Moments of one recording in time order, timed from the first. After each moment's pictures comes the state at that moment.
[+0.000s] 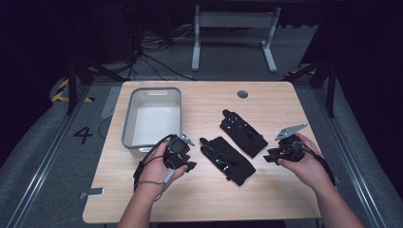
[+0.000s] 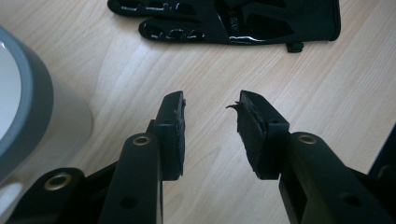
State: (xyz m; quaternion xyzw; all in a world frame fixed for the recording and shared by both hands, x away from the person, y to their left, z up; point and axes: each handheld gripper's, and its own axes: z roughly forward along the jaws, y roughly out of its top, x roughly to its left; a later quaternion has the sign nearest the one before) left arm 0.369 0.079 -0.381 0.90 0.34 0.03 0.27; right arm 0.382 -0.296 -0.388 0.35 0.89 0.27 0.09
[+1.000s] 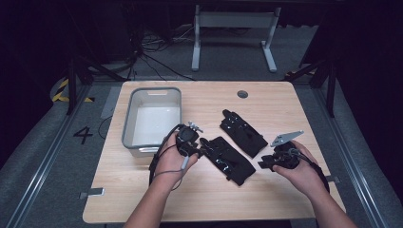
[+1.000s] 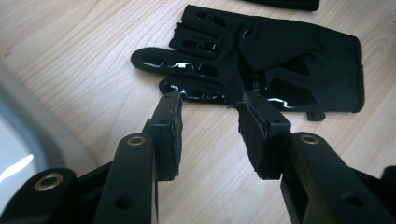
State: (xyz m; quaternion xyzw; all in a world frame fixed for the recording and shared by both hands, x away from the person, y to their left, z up) left arm 0.405 0.045 -0.386 0.88 0.37 0.04 0.29; right arm 0.366 -0.282 -0.400 0.36 0.89 0.29 0.07
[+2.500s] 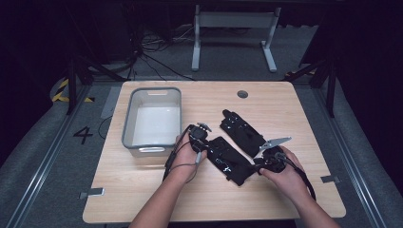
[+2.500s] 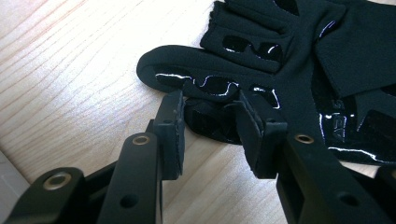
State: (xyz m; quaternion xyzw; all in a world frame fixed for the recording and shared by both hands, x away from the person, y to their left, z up) left arm 0.443 0.015 -0.439 0.88 0.42 0.04 0.24; right arm 0.369 -0.258 -0.434 0.40 0.86 0.29 0.07
